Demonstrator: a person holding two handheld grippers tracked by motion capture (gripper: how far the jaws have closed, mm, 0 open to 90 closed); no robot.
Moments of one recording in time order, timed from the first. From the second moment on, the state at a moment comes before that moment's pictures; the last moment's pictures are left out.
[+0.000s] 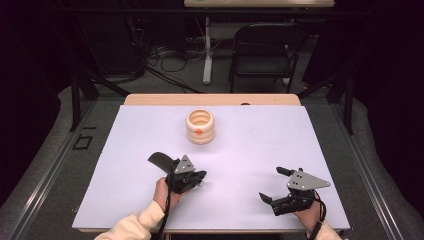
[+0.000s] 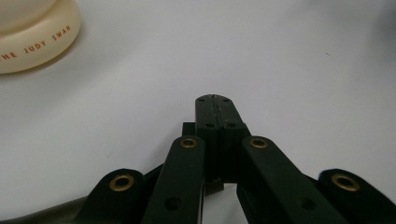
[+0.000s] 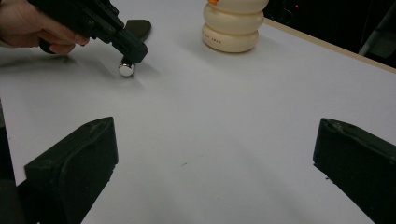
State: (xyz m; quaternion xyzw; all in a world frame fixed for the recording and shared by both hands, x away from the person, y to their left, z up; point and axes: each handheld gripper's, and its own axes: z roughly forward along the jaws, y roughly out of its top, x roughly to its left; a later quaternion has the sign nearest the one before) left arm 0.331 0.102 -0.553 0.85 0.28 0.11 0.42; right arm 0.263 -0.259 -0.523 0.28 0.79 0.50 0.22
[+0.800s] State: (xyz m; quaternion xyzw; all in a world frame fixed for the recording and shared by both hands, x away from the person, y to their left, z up) left arm 0.330 0.107 -0.554 0.86 0.30 0.09 0.40; right arm 0.262 -0.260 -0.523 0.28 0.79 0.50 0.22
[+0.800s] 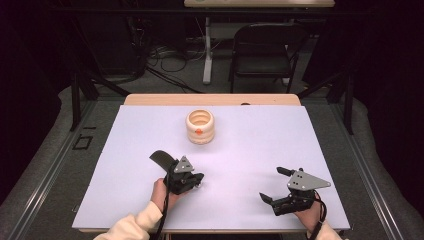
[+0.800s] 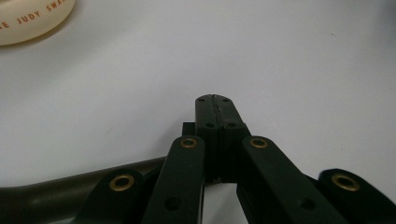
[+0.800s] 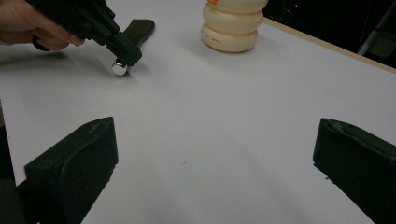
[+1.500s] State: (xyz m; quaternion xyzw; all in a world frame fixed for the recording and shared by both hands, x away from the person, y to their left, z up) left arm 0.325 0.118 -0.551 0.86 0.31 0.07 0.39; right arm 0.262 -0.261 -0.522 0.27 0.79 0.50 0.22
